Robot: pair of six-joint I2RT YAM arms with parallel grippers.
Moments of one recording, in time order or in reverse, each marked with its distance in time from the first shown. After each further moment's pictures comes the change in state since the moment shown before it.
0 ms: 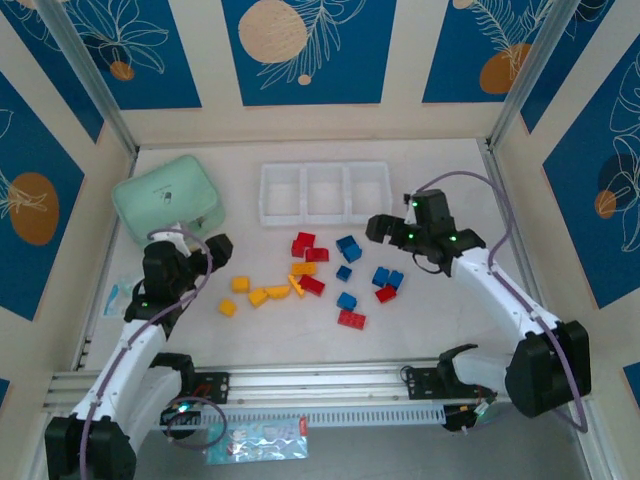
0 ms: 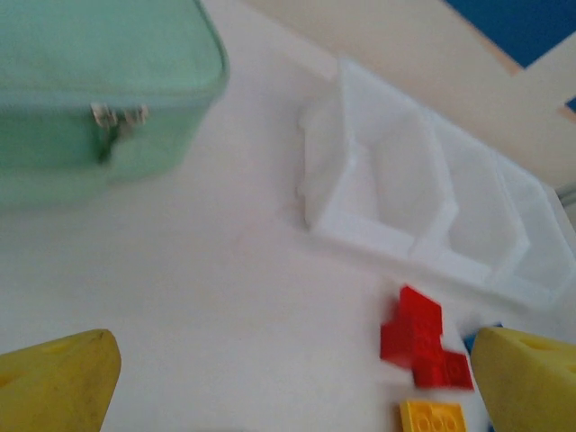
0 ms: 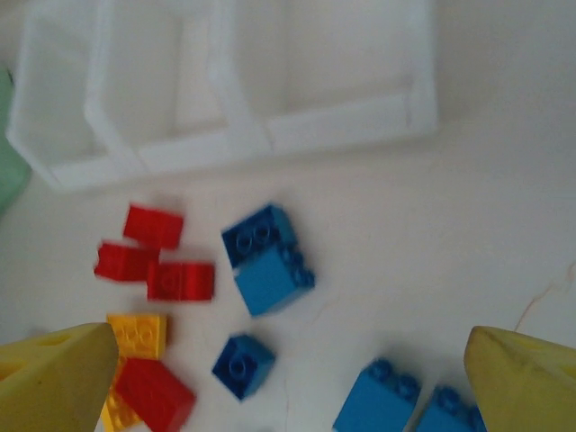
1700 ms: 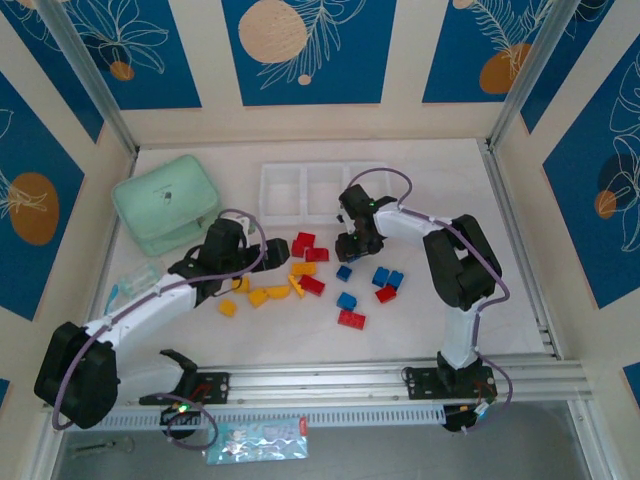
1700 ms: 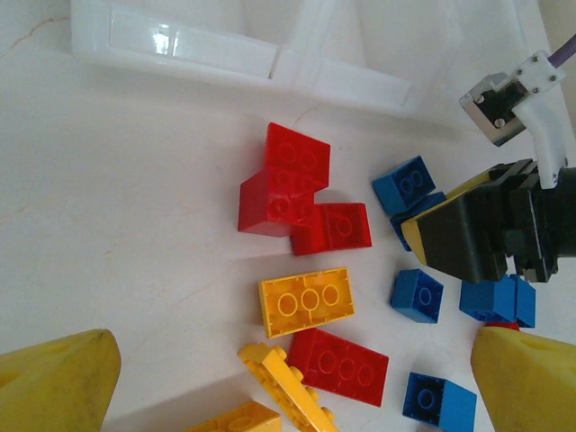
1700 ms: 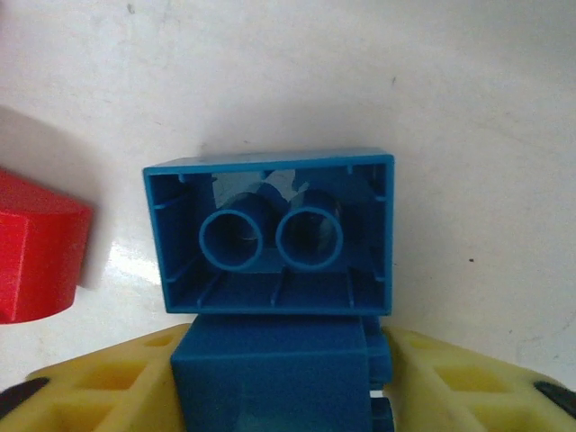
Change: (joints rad) left arm -0.423 0.404 0.263 -0.075 -0.049 -0.075; right arm 0.188 0.713 0.393 -0.179 0.075 -0.328
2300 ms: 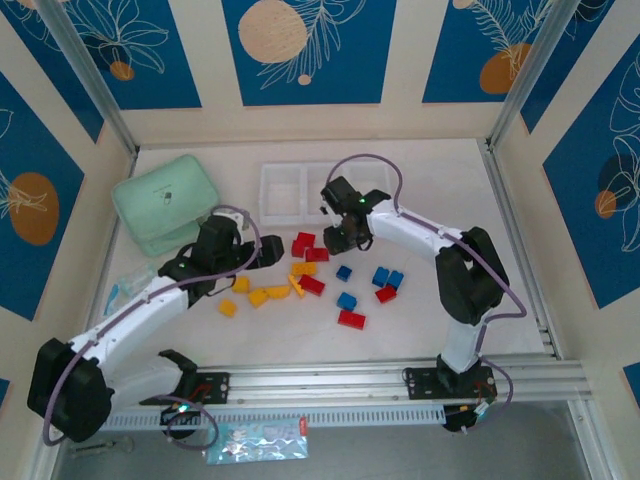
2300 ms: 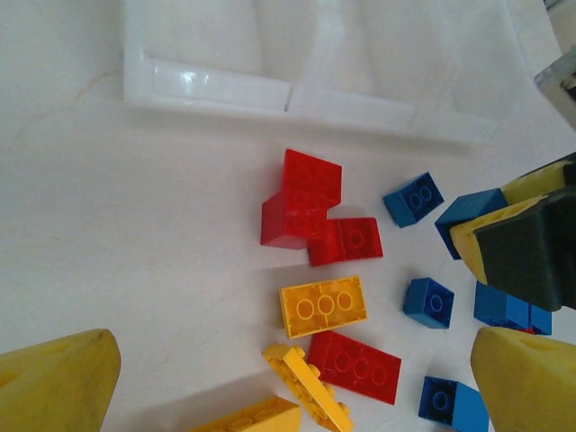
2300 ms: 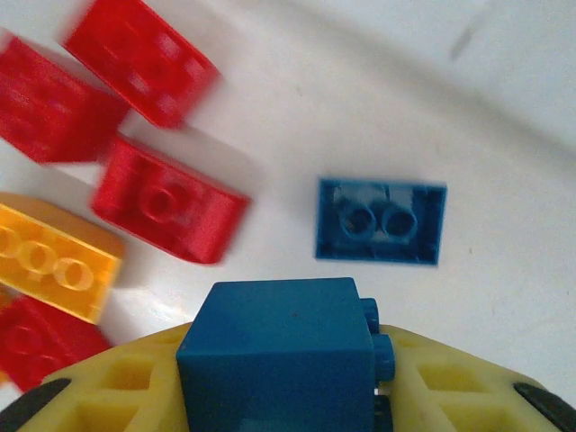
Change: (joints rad) left arm 0.006 -0.082 0.054 -0.129 -0.079 0.057; right arm 0.124 -0.100 0.130 -0.111 0.098 -0.012
